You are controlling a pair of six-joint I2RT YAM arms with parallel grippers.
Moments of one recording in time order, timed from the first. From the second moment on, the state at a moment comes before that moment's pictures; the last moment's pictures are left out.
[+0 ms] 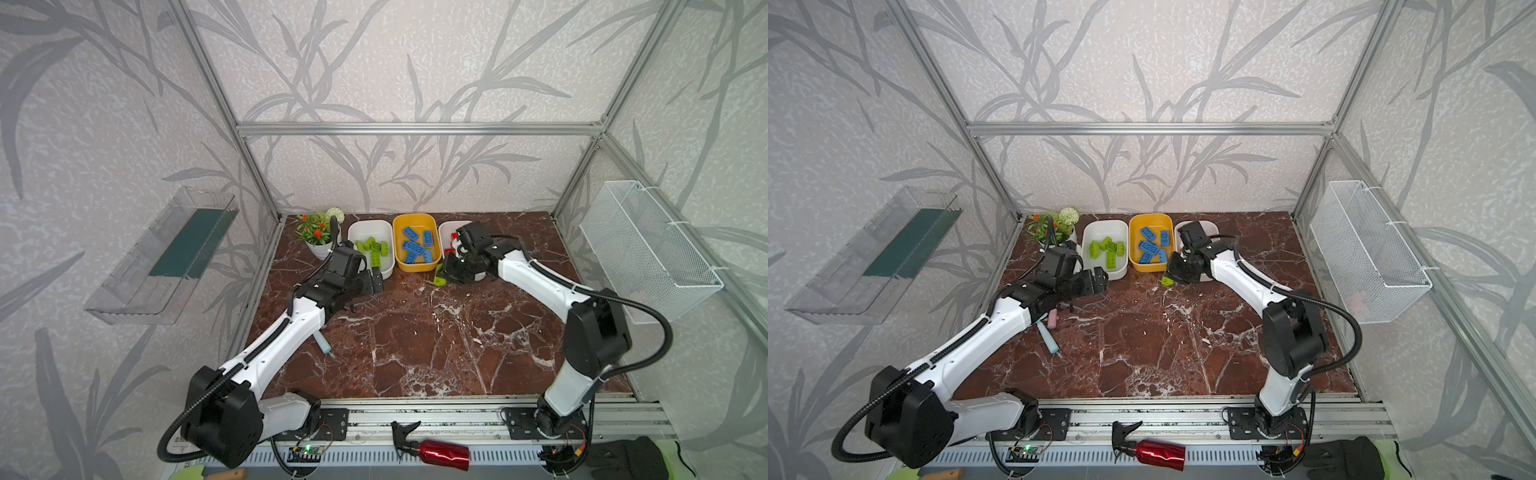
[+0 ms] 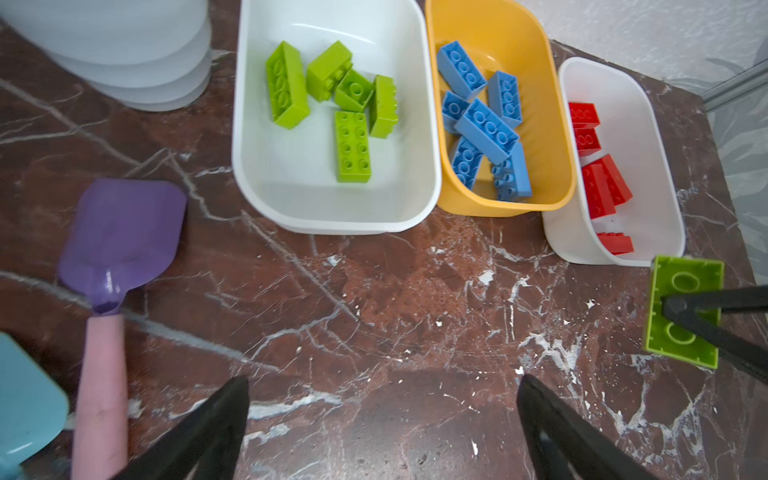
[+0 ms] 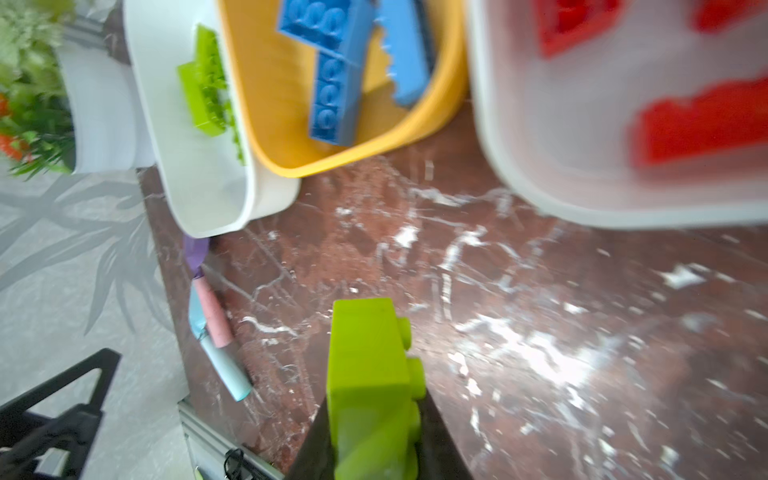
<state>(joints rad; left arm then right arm) -0.39 1.22 0.93 -0.52 -0.06 -0.52 0.52 1.82 1.49 -0.65 -0.35 0.76</state>
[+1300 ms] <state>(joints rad) -0.21 0.73 0.73 -0.71 -0.45 -0.57 0.66 2.37 2.57 -1.00 -0.39 0.35</state>
